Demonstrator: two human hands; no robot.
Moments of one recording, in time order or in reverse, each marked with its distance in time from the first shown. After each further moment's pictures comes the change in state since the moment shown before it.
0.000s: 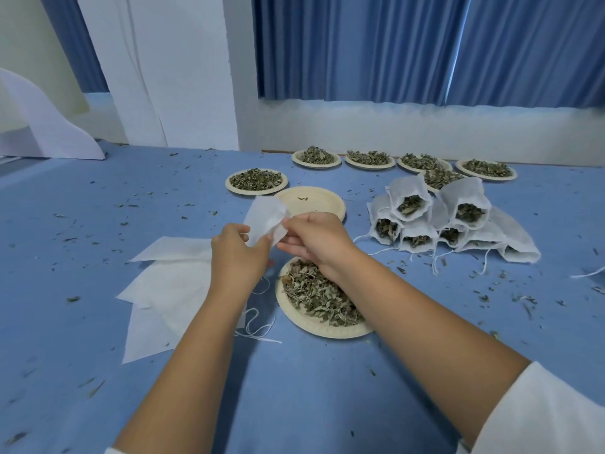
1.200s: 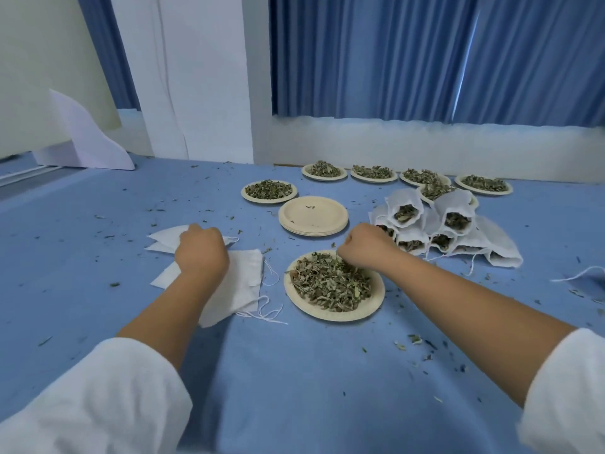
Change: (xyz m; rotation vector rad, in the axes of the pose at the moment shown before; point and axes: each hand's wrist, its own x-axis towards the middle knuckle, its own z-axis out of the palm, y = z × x) left_hand 0.026 -0.017 -0.061 1.028 0.090 0.065; right_hand -0.021 -0.020 -0.065 -1.322 0.089 -0.067
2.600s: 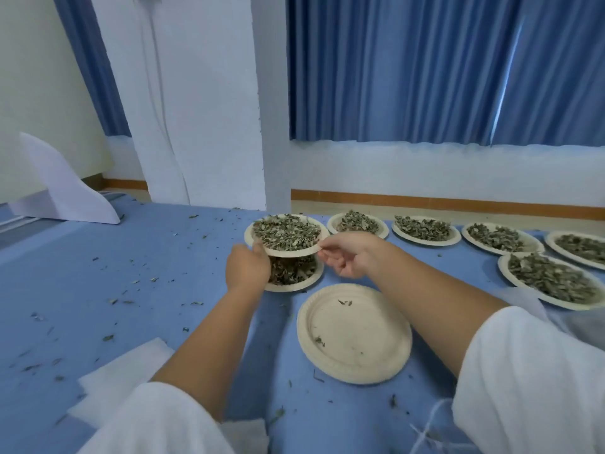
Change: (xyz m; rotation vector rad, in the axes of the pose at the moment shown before) left_hand 0.227 0.108 0.046 -0.831 -0.019 -0.239; right_hand 0.315 -0.059 0.001 1.188 -0.389 0.344
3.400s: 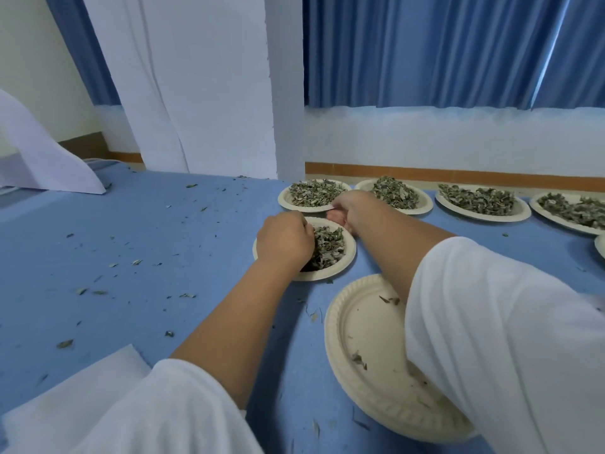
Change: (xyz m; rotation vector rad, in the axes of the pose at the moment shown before) left_hand 0.062 -0.018 0.064 0.565 -0.091 0.480; right_hand 0.146 -0.017 0.027 0.048 0.258 -0.164
